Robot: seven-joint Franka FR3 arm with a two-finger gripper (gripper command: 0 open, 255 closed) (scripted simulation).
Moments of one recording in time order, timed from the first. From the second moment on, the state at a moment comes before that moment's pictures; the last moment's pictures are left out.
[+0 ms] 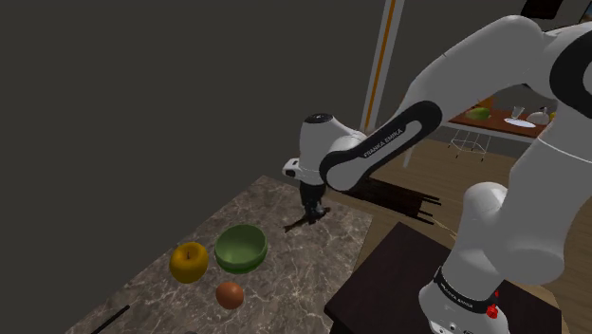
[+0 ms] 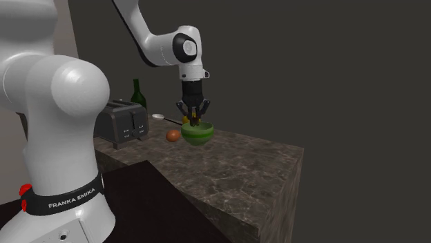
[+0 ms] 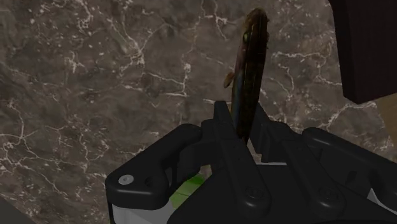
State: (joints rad) arm 0.48 -0.13 -0.13 -2.55 -0.09 2.41 -0.76
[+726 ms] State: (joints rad) arm 0.56 0.22 -0.06 -2.10 -0.04 2.31 -0.66
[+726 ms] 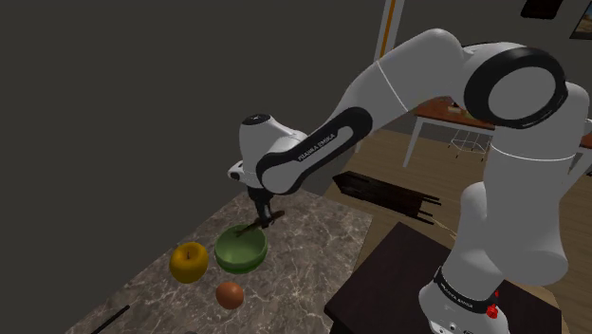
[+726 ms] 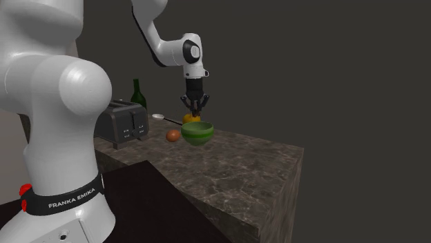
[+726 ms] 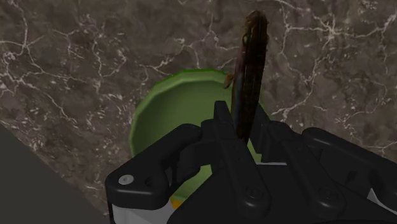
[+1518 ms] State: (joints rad) arm 0.58 0.46 -0.04 -1.85 -0.03 2.29 -0.63
